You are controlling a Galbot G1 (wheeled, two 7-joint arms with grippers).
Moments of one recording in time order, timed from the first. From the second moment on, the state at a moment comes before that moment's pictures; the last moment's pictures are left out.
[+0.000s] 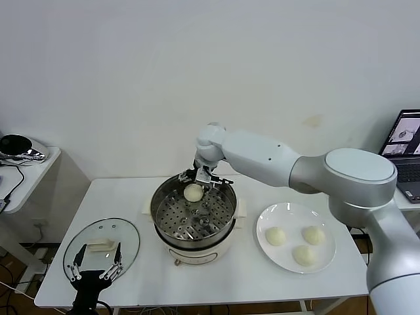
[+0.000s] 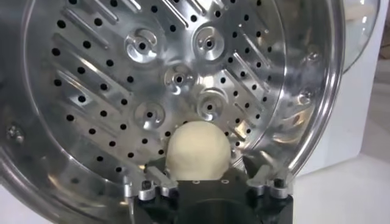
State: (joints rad) left arm 1.84 -1.28 -0.65 -2.19 -0.19 -0.06 -0.19; right arm 0.48 1.41 -1.26 0.97 -0.24 0.49 -0.89
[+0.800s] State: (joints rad) left arm 1.86 -1.26 -0.63 -2.23 -0.17 -0.06 -0.19; right arm 0.69 0.69 -1.36 1.68 0.17 -0.29 -0.99
